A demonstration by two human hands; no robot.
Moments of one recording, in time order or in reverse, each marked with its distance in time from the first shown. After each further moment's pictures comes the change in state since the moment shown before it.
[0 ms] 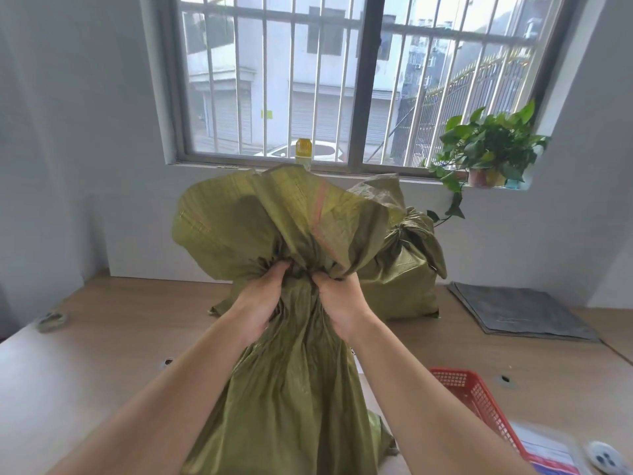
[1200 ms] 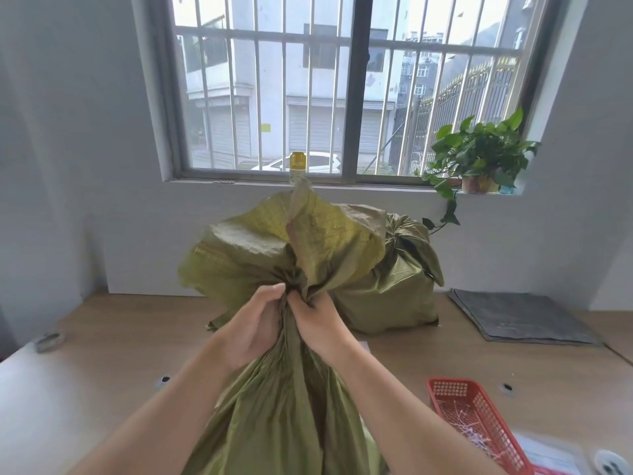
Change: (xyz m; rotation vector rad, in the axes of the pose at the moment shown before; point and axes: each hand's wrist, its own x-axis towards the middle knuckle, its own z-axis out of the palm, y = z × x) left_hand -0.020 -0.007 -0.002 -0.095 -0.514 0.081; right_hand -0.017 0.003 0.003 -0.252 -0.132 -0.025
